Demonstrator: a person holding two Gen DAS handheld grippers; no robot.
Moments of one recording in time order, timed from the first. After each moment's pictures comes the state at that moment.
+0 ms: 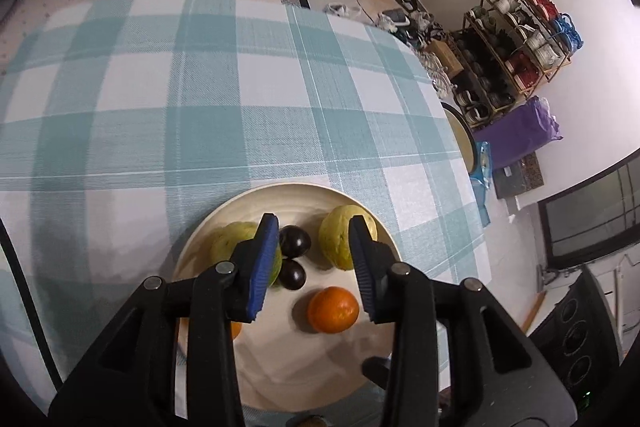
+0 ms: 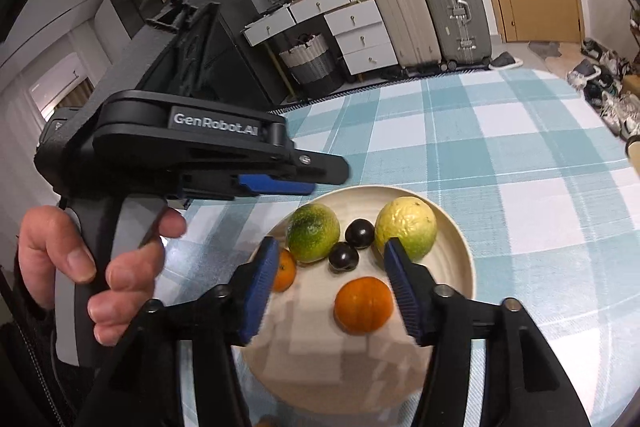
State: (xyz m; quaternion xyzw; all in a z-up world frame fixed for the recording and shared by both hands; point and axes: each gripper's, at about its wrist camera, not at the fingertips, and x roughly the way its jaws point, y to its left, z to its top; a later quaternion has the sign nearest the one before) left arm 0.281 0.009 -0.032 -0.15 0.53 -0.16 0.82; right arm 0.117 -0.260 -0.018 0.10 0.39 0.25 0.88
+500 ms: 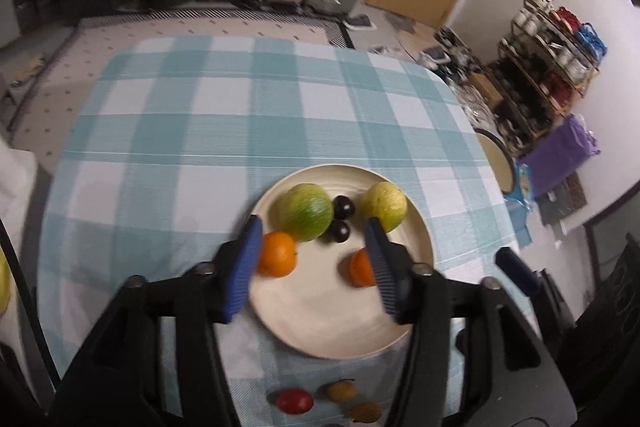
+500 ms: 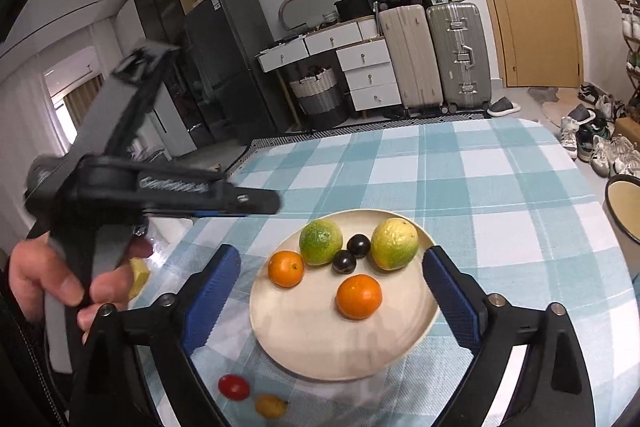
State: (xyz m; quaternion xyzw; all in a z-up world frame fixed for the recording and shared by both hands) left arm 0.181 0.032 0.013 -0.10 0.46 -0.05 0.88; right arm 0.072 -0.279 0.015 0.08 0.33 0.25 0.91
